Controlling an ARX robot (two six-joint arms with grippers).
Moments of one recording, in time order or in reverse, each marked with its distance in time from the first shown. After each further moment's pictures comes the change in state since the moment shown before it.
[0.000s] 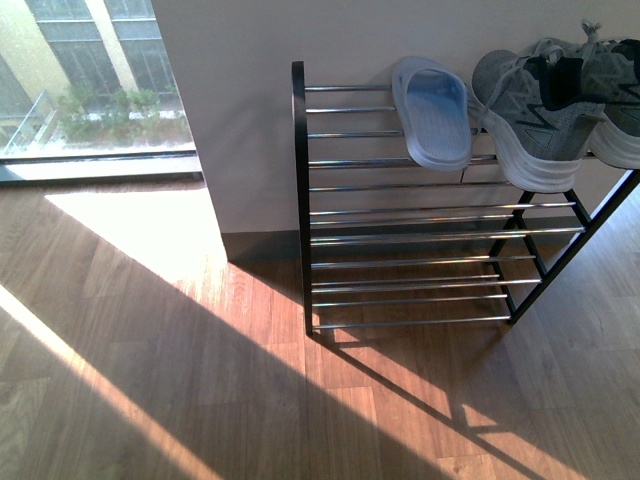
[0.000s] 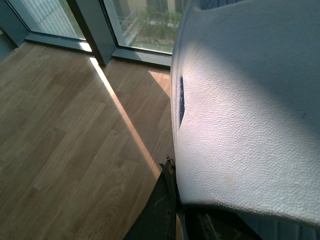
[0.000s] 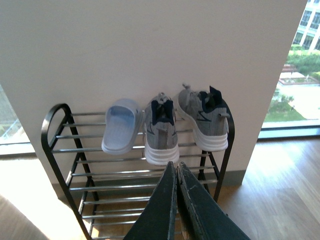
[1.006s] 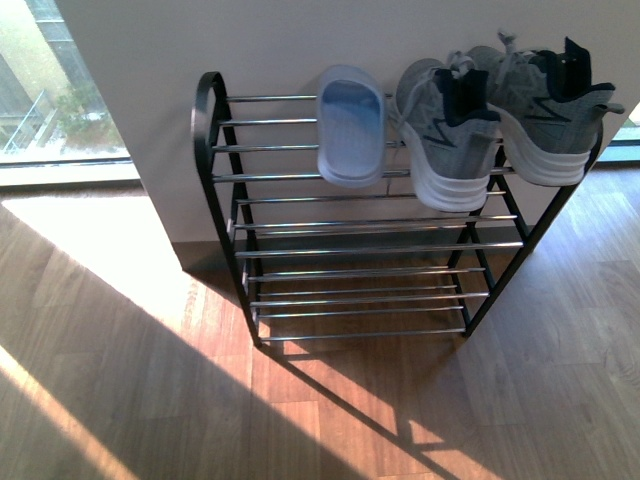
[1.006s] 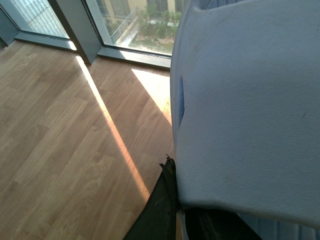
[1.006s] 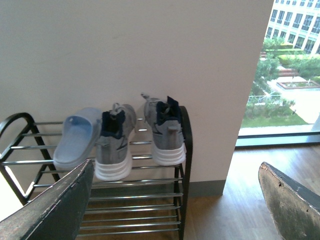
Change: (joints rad) left arm 0.000 0.000 0.000 0.000 0.000 0.000; right arm 0.000 -0.034 0.000 -0.013 -0.003 -0.001
